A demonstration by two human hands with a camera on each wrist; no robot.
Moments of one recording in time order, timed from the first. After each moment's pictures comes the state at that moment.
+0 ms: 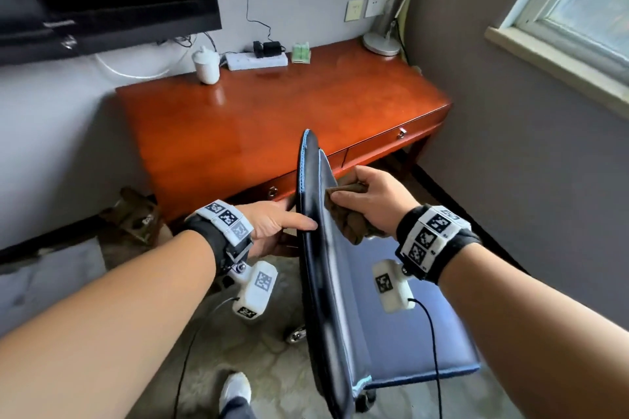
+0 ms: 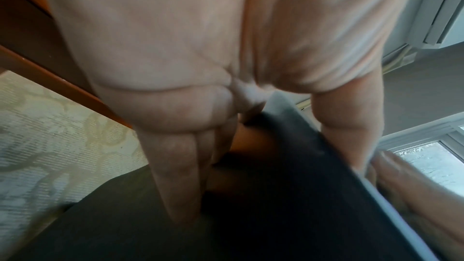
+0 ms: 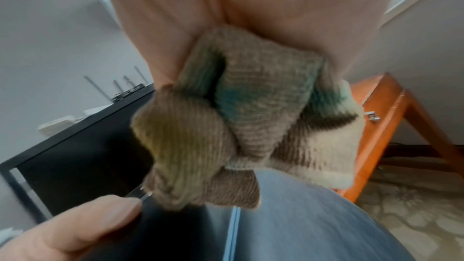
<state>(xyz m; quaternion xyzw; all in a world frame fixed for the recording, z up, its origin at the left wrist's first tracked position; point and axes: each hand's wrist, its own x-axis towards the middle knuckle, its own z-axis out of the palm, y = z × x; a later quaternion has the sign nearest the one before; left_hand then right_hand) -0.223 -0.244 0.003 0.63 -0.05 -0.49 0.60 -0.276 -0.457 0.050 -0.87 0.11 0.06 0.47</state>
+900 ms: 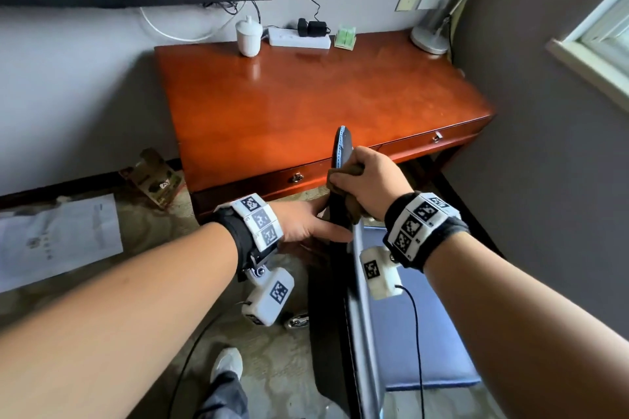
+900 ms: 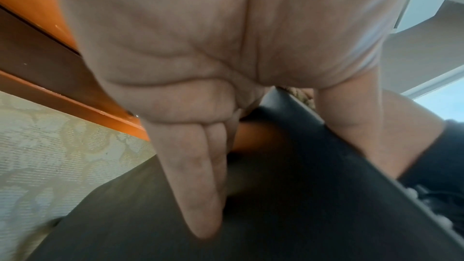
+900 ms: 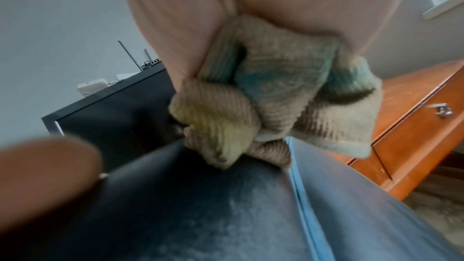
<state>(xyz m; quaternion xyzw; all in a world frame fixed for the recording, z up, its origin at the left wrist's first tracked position) -0.225 -0.225 -0.023 0.64 -0.09 -0.51 0.57 -0.221 -0.397 0.033 -0.93 0.05 0.04 0.36</state>
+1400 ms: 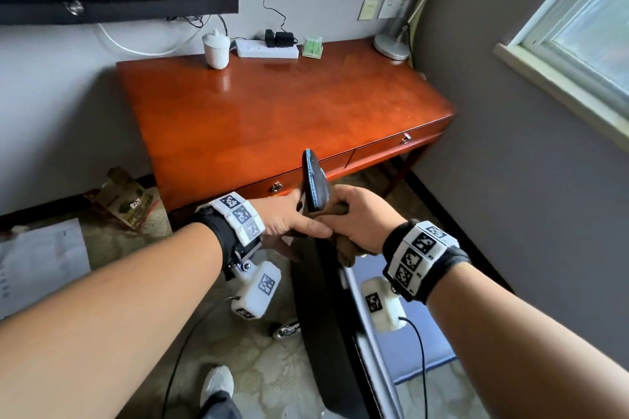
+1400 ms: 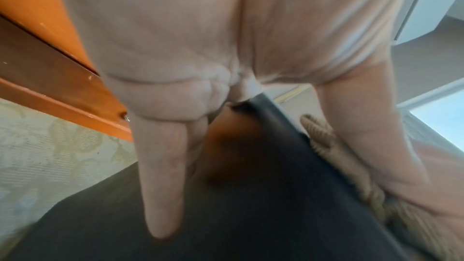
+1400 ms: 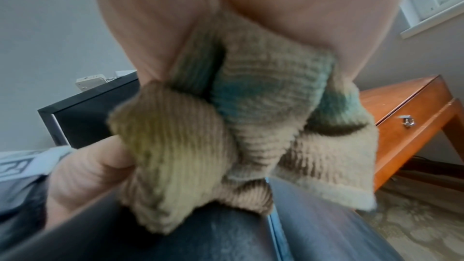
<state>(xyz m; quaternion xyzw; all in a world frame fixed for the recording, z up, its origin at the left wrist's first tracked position) -0.208 -0.217 -0.005 0.65 -0.06 -0.49 0.58 -0.266 -0.398 0.038 -0.93 0.04 0.12 0.34</state>
